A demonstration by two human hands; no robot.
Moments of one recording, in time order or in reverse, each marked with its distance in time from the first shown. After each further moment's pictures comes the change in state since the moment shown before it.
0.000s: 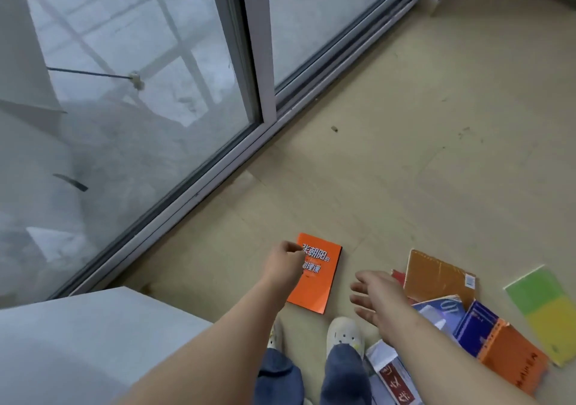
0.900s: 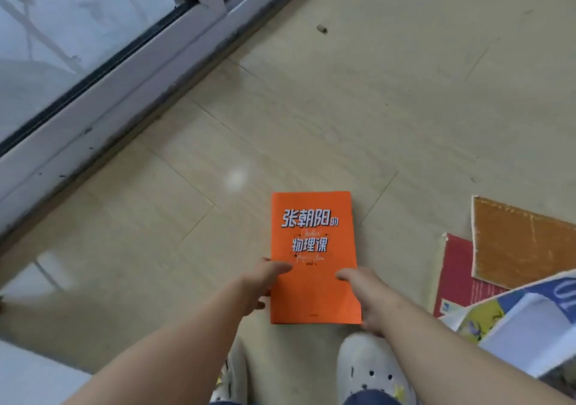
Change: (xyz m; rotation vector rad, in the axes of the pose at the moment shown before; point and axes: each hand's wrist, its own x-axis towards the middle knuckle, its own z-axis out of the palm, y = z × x) left_hand 0.292 -0.252 0.113 0.235 -0.166 -0.262; right_hand 0.382 0.193 0.019 -0.120 -0.097 0.041
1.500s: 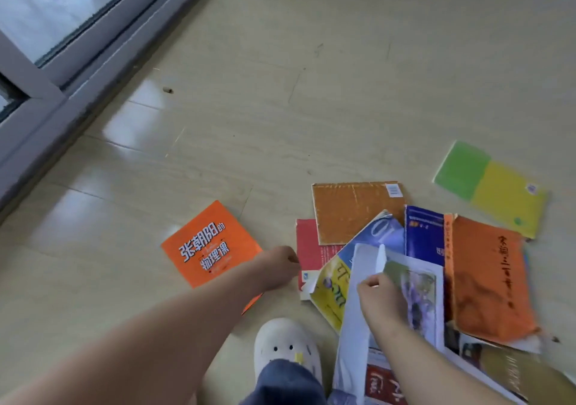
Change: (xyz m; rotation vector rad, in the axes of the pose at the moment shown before) left_hand -0.102 0.081 0.203 0.996 -0.089 0.539; right_hand -0.073 0.098 -0.203 -0.022 0.633 -0.198
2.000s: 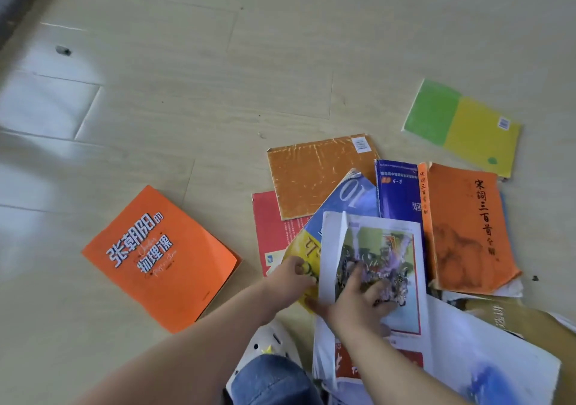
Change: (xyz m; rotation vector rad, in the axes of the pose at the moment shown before) left_hand 0.073 0.007 0.109 -0.363 -0.198 -0.098; right_hand 0.032 0.062 0.036 -0.354 -0.193 0.283
